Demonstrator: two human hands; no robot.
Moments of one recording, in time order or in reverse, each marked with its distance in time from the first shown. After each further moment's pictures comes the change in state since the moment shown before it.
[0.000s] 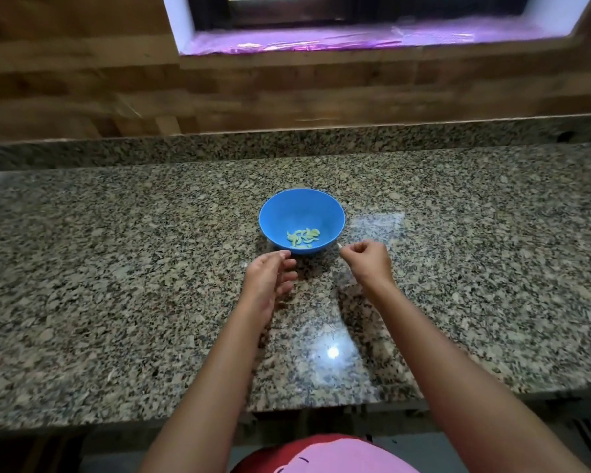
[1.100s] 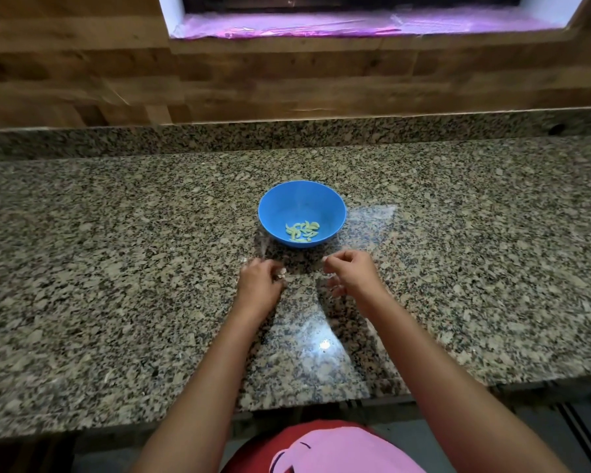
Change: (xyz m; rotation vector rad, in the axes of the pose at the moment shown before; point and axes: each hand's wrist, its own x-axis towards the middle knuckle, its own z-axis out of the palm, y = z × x) left_hand 0.035 -0.029 -0.033 1.168 0.023 0.407; right_hand -0.028 -0.002 0.020 0.209 -0.195 0.152
